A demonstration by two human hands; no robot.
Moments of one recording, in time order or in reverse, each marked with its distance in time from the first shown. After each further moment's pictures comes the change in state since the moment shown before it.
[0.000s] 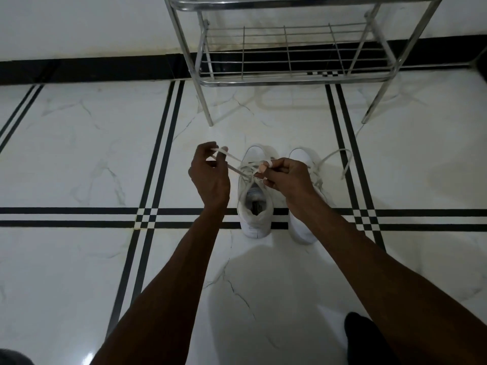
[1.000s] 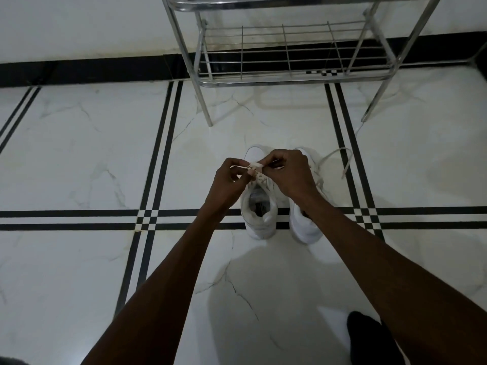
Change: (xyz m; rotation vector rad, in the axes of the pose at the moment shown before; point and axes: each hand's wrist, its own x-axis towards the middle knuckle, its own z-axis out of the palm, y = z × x) left_hand -0.009 -0.005 -0.004 -0.016 -0.663 -0.201; right_hand 0.016 -0.009 -0.003 -0.537 -0.037 -0.405
